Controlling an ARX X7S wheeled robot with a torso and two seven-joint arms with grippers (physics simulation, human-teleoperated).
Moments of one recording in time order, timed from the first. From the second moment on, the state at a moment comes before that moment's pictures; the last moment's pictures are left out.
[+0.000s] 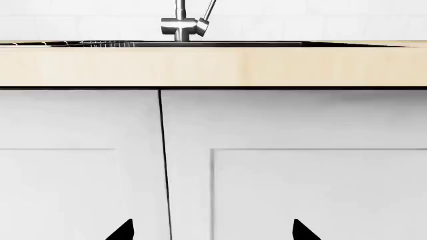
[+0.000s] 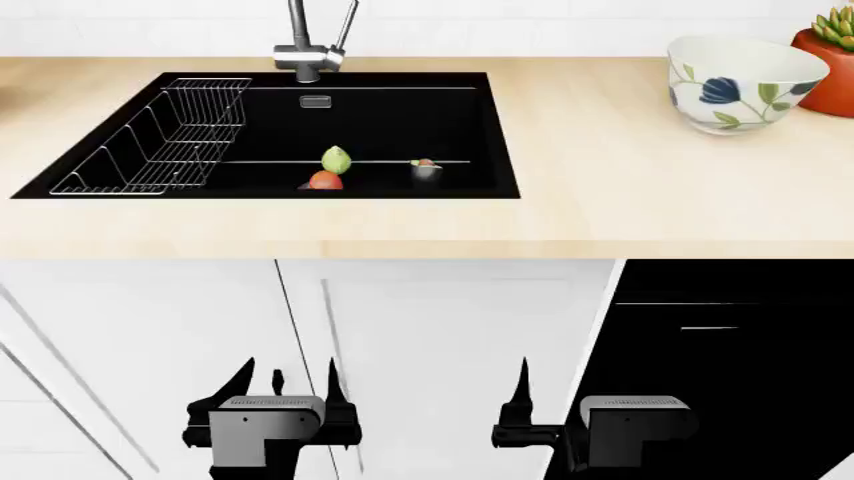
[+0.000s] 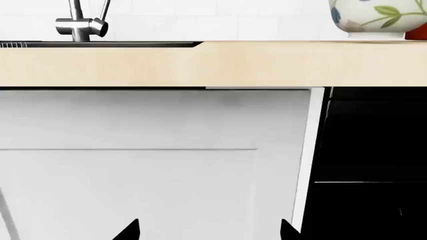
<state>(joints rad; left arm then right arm) 0.00 0.00 0.00 0.00 0.00 0.00 0.00 0.00 0.00 0.00 0.00 0.00 0.00 0.00</state>
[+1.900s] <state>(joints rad) -0.97 -0.15 0.05 -0.22 -0.07 -0.57 -0.06 1.02 0.11 -0.15 0.31 0.16 0.66 0.13</state>
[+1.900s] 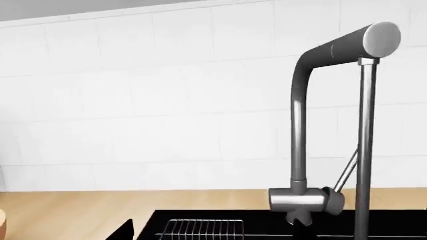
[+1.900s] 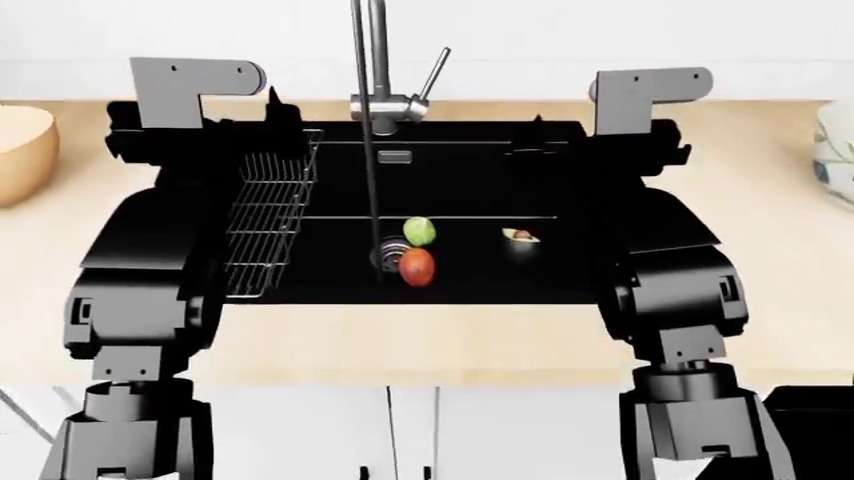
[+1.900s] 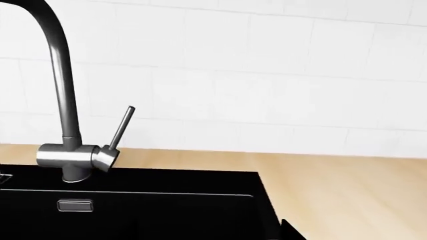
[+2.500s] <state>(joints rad) -0.97 -0.17 0.08 -0.23 -0.07 -0.57 -0.07 1.02 0.13 -0.14 0.33 0.22 0.66 0.10</state>
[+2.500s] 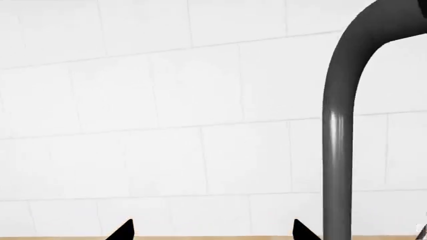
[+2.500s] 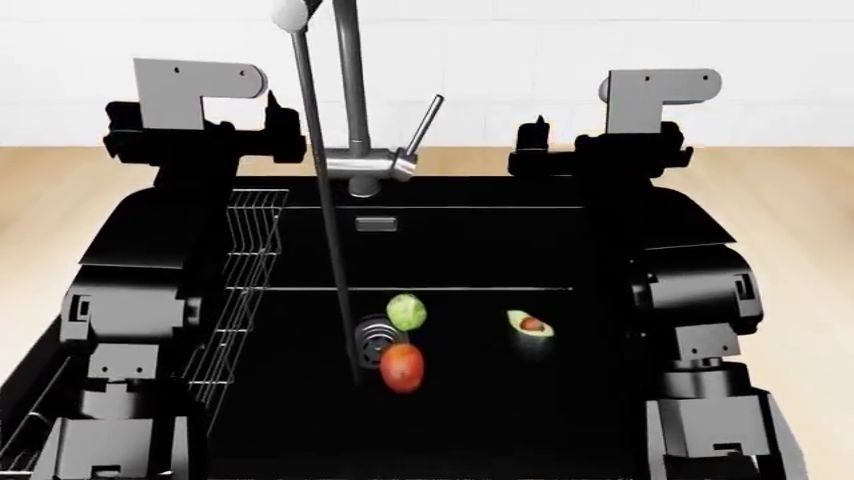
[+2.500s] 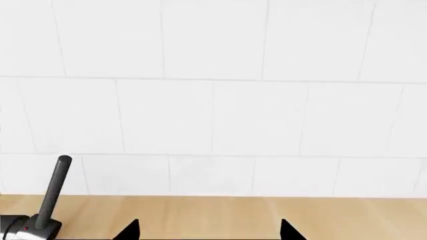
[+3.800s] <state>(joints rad) -0.79 -0.39 0.30 0.28 -0.44 -1.07 0.42 0.88 0.48 -0.43 -0.20 0.43 1.21 -0.22</state>
